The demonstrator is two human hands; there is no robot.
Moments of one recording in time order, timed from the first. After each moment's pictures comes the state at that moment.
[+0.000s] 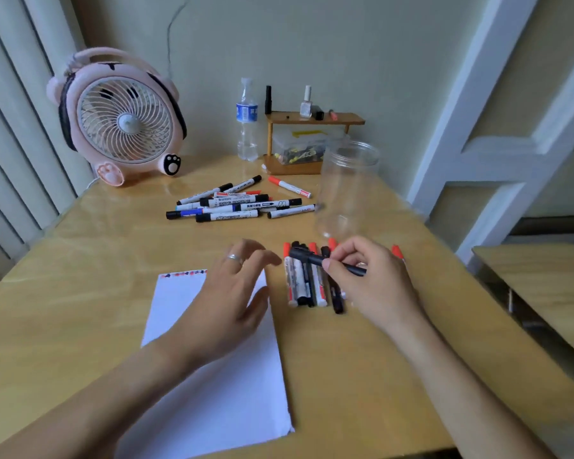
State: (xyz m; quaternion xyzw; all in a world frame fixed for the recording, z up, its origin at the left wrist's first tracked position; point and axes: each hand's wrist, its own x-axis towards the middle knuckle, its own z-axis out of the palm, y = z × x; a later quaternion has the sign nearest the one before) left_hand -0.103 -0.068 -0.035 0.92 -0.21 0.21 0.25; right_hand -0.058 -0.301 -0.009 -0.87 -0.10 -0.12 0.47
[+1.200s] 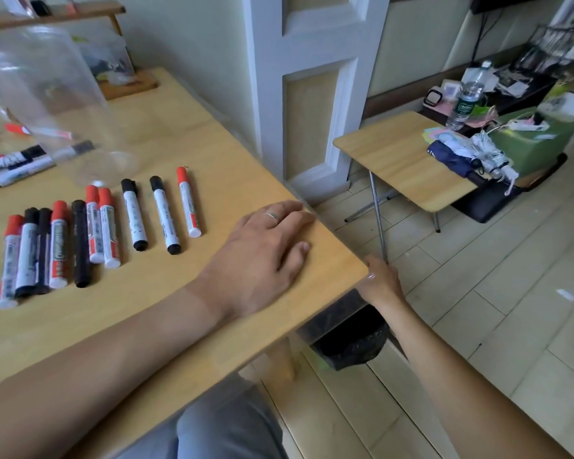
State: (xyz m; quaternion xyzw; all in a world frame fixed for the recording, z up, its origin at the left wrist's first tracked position) left_hand -0.053 -0.384 -0.081 0.89 -0.41 0.02 0.21; right_hand -0.093 -0.629 -0.213 -0.88 0.32 0.02 0.35
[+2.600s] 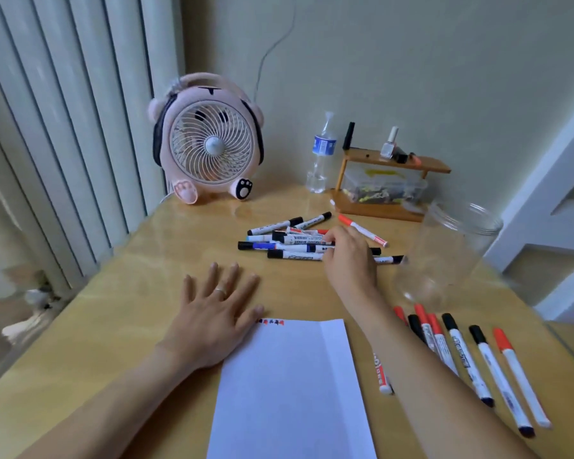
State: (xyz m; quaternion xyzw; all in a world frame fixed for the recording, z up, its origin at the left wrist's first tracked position) left_hand -0.049 0.071 -0.082 0.99 0.07 0.03 0.10; right_hand 0.100 -0.127 -0.030 -0.93 -0.17 -0.20 0.25
